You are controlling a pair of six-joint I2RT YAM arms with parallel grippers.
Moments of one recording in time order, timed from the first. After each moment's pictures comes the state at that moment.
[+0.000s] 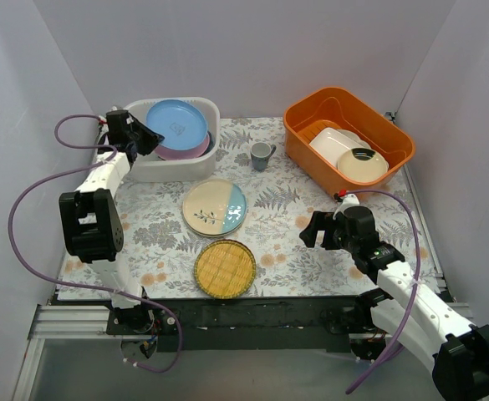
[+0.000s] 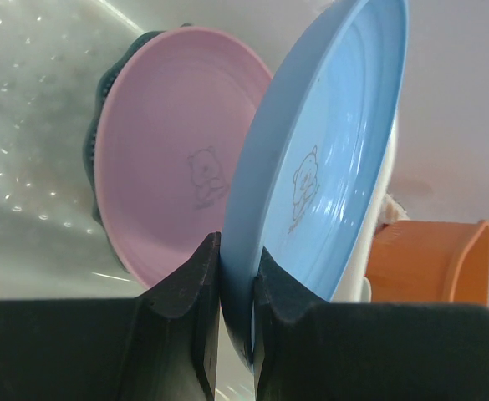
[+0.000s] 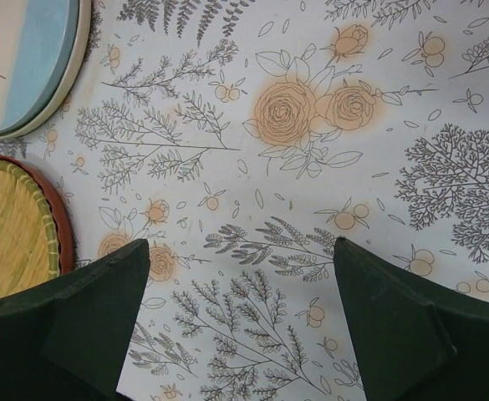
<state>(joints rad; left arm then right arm) 0.08 1.80 1.39 -0.11 0.21 -0.83 0.40 0.79 0.38 -0.21 -0.13 0.42</state>
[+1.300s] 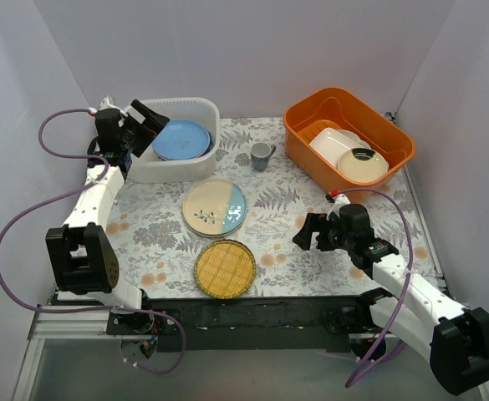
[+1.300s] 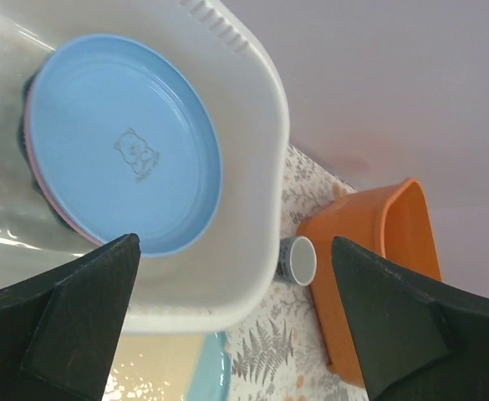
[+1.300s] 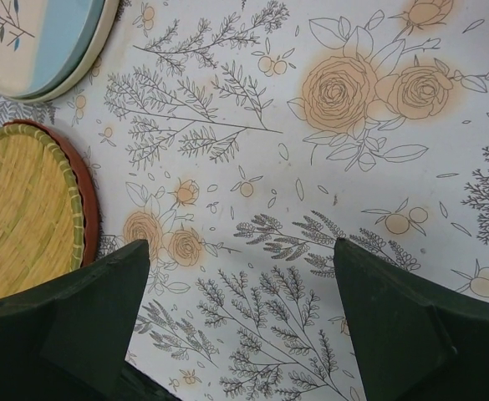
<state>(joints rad) 0.06 1.56 1.29 -0.09 0.22 -0.80 0.40 0.89 0.38 -0.16 -0.26 0.42</state>
